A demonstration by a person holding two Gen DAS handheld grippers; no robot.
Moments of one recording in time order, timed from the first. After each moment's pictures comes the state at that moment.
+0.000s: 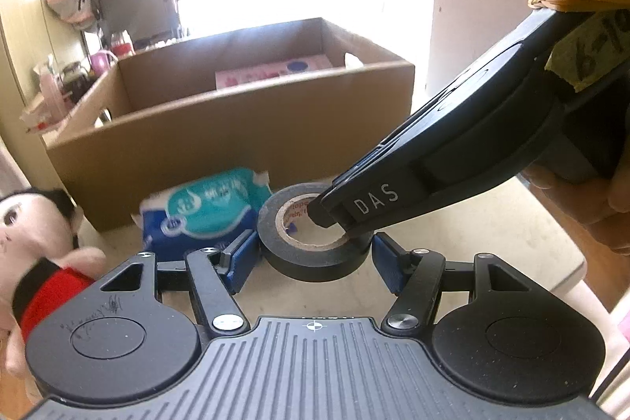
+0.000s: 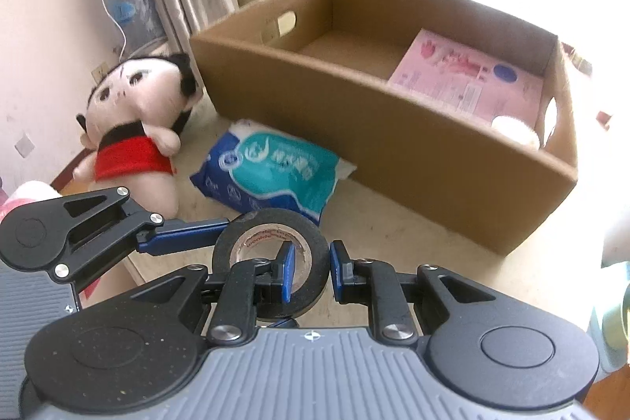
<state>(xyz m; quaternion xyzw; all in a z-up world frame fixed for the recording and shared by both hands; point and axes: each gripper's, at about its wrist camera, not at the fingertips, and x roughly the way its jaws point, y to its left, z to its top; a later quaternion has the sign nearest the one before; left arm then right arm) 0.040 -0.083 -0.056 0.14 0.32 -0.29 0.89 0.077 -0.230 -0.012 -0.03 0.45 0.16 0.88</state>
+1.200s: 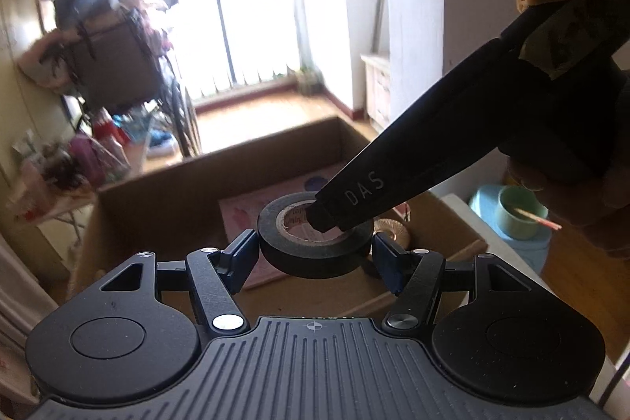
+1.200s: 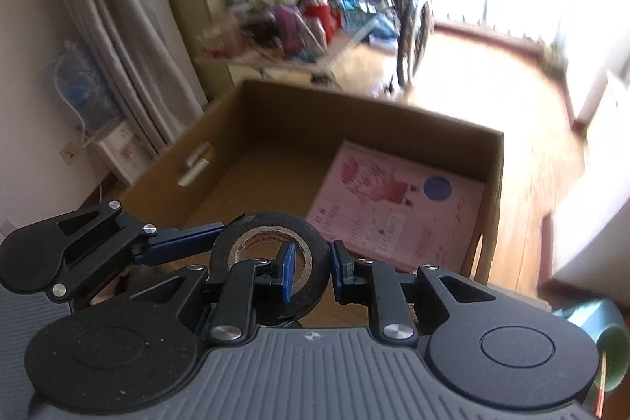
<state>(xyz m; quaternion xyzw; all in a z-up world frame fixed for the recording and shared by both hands) 0.193 -0.141 0.000 0.16 0.28 -0.32 0.89 0.230 -0.298 0.043 0.03 0.46 0.11 0.88</state>
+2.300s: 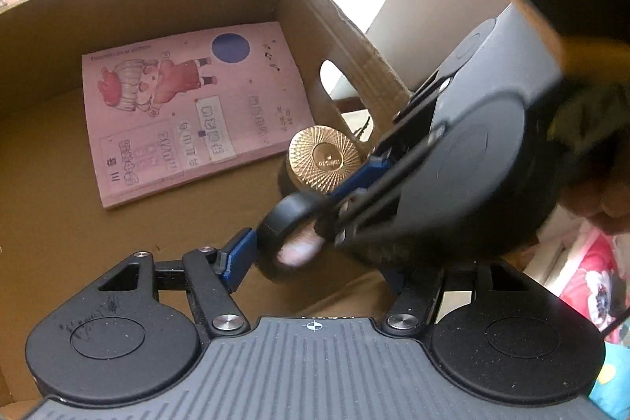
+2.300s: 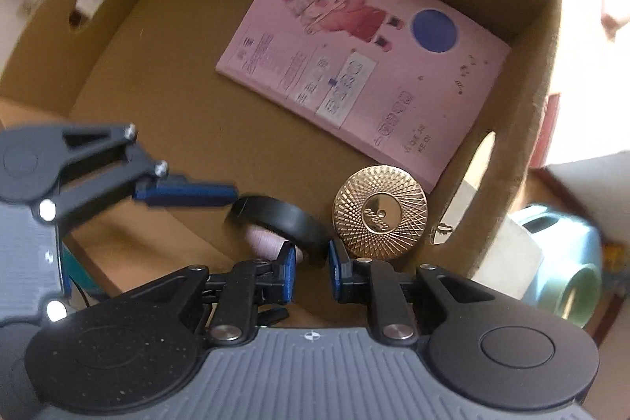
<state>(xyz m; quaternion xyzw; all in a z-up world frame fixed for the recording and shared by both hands) 0.285 -0.183 -0.069 0.08 0.53 -0.42 0.73 0.304 -0.311 -0.054 -0.07 0.70 0.11 0.70</state>
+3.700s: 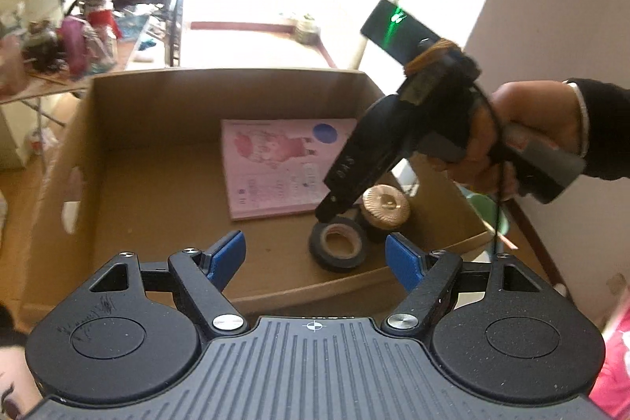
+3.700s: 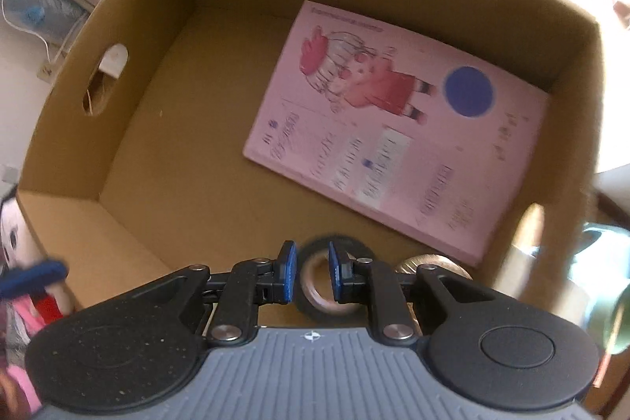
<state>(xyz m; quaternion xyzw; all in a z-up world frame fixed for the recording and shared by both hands) 0.227 -0.074 -0.010 0.03 0.39 -0.33 0.86 0.353 -0.302 -0.050 0.05 0.66 0.13 0.74</state>
